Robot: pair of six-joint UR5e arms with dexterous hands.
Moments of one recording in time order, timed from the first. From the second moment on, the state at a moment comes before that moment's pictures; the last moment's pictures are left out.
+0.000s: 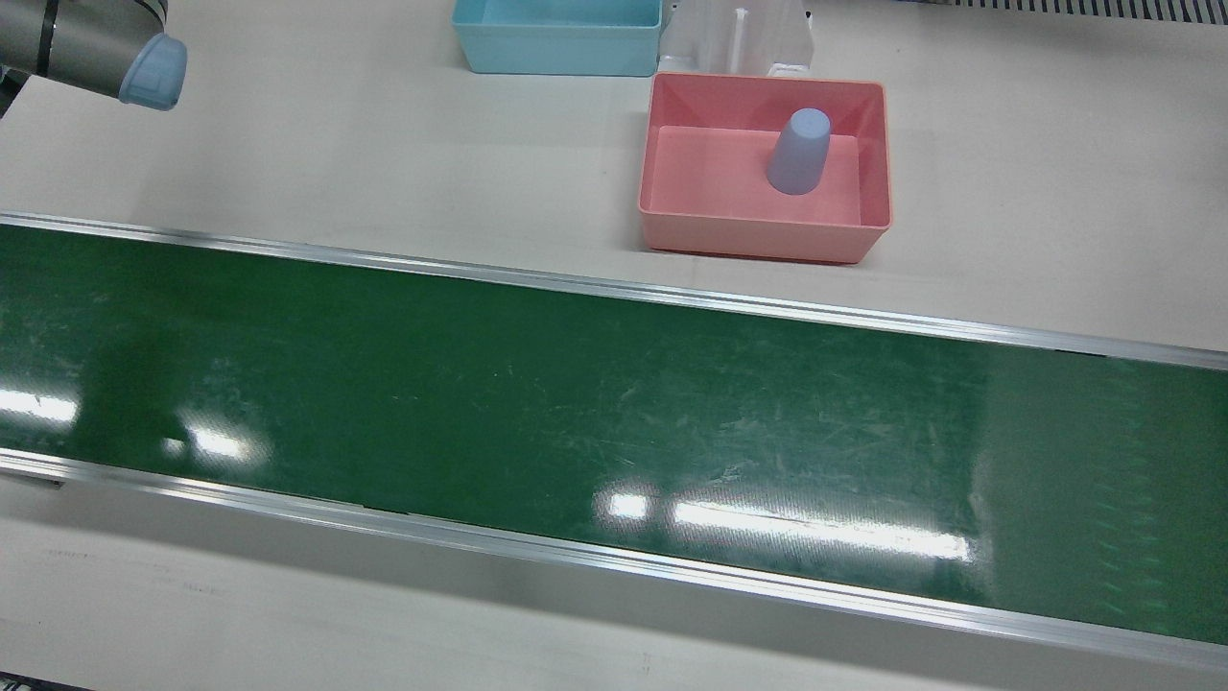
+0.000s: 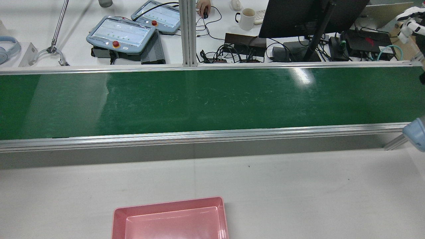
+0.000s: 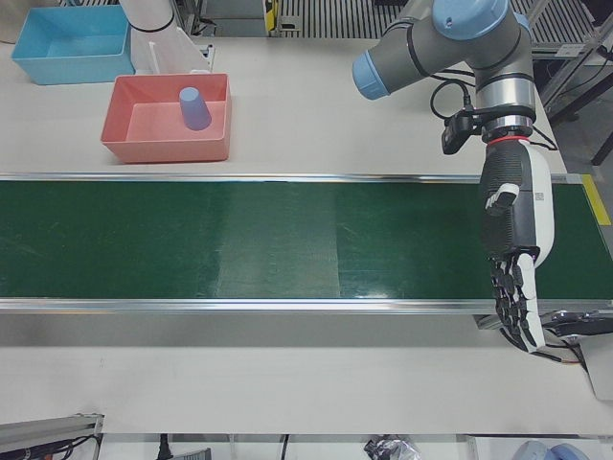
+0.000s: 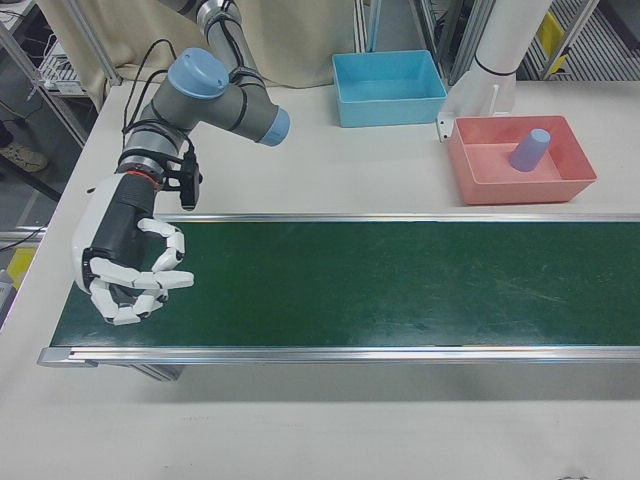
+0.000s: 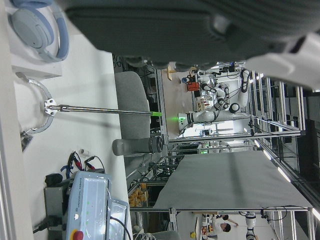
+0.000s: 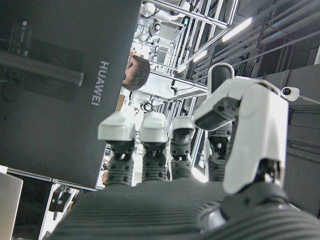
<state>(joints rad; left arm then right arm) -1.42 -1.85 -1.73 0.58 1.61 0.10 1.33 -1.43 1.64 -3.23 -1.22 -0.27</state>
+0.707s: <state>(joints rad) -1.42 -1.85 -1.73 0.58 1.61 0.10 1.49 -1.38 1.54 -3.30 -1.31 -0.27</state>
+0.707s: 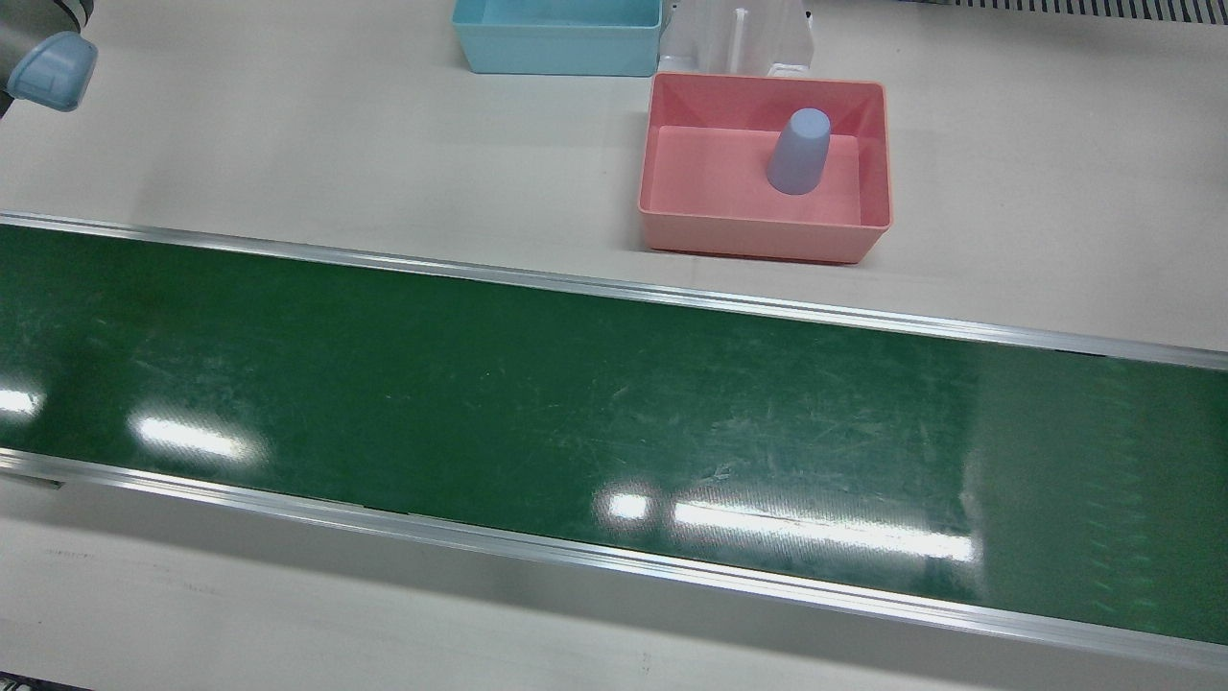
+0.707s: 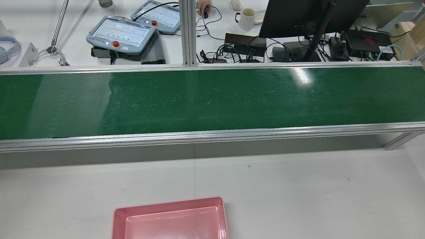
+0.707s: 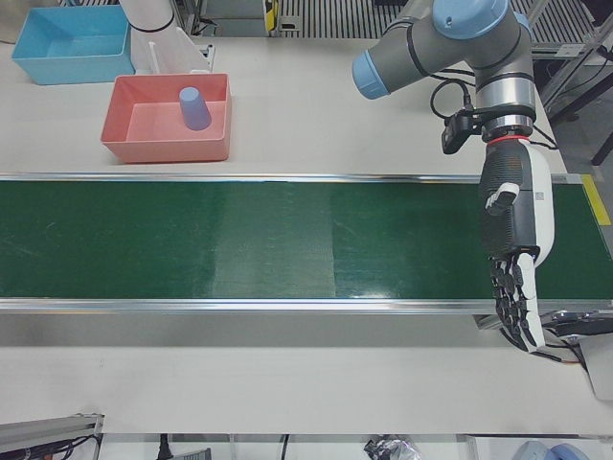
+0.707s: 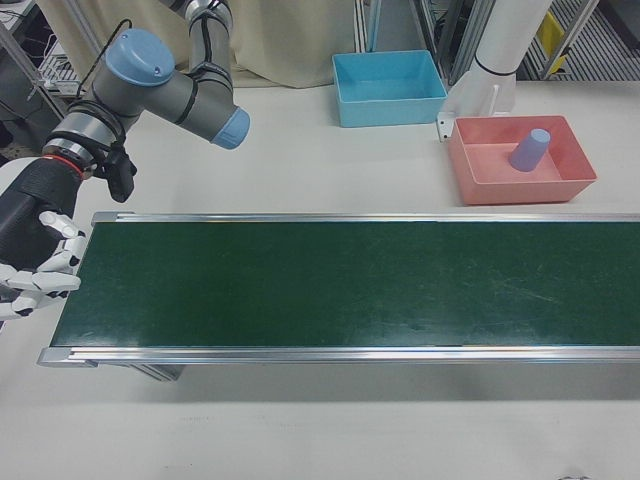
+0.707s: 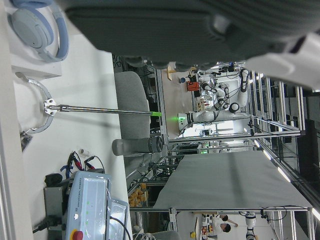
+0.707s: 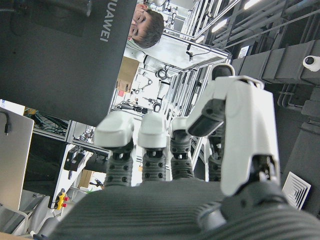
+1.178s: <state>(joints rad) -1.42 -1.85 -1.73 0.58 1.61 0.10 1.55 -1.34 1.47 -3.31 -1.38 -0.26</state>
